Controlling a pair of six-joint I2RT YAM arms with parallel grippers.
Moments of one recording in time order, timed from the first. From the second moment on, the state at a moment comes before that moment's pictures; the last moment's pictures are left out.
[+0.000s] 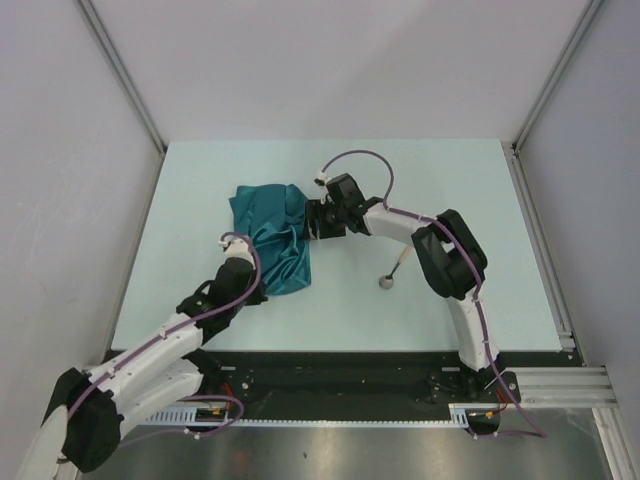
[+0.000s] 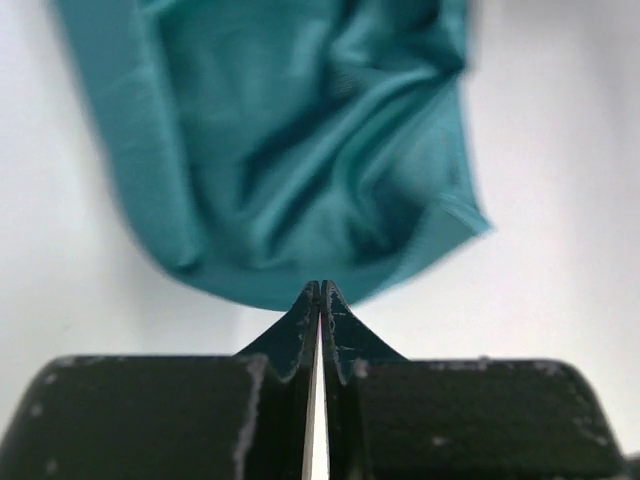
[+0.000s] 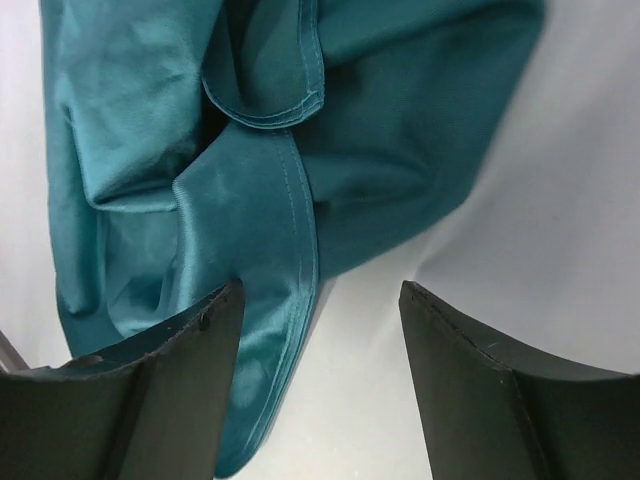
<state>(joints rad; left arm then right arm) -0.61 0.86 0.40 -0.23 -0.25 -0.55 0.64 2.15 1.55 -0.16 -0.29 0.44</state>
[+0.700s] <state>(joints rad) -0.21 1.10 0.38 -0.08 -0.10 -0.54 0.64 2.26 1.53 0.00 -0.48 0.57</state>
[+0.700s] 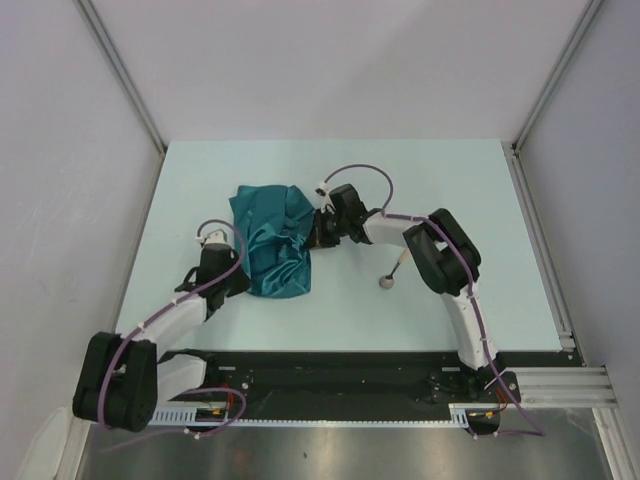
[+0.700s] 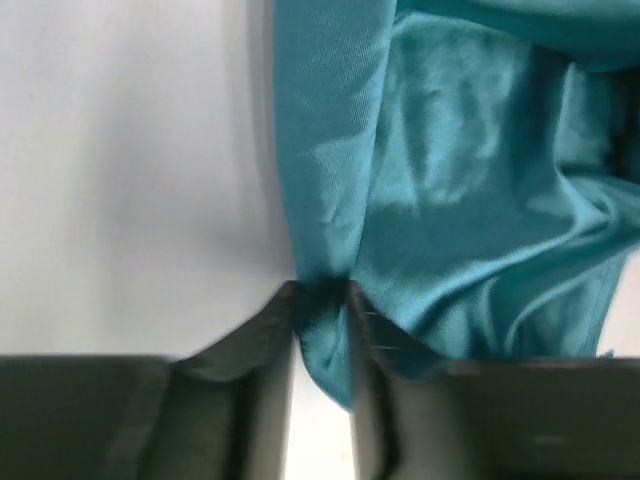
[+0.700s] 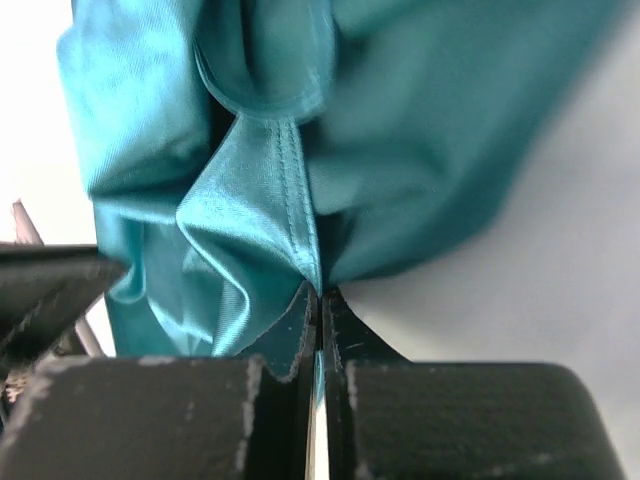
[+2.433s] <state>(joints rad) -0.27 1.02 0.39 -0.30 -0.06 -0.59 0.55 1.44 0.88 -0.09 -0.20 0.57</state>
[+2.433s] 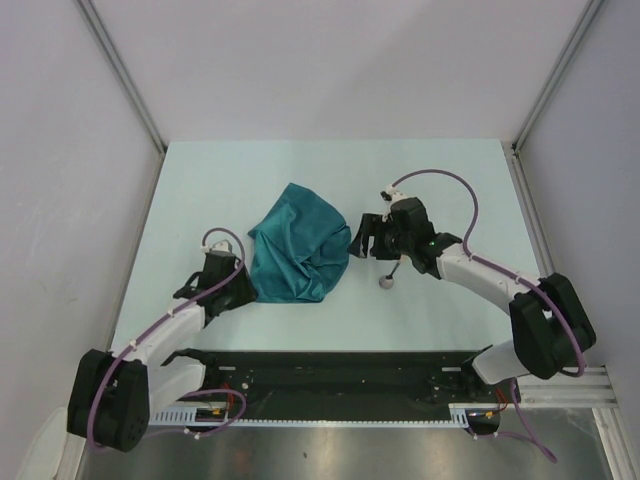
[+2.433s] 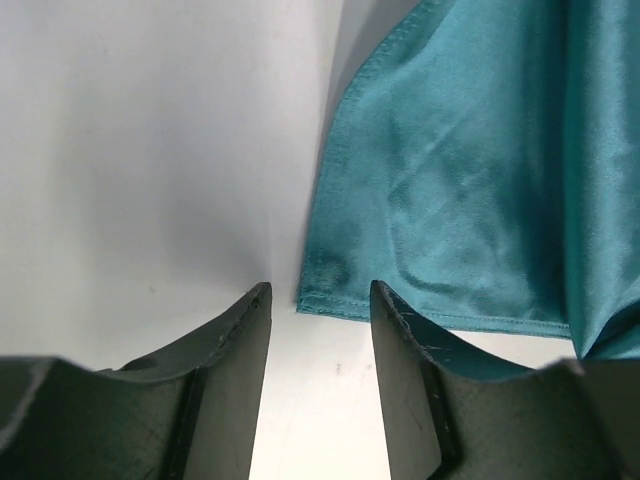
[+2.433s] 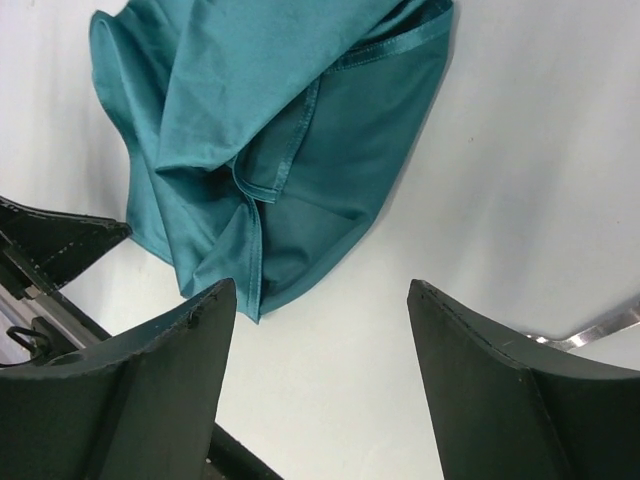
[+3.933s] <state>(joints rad) -0.32 0.95 0.38 -0.37 -0.10 -0.60 0.76 2.01 1.33 -0.19 -0.17 0.39</state>
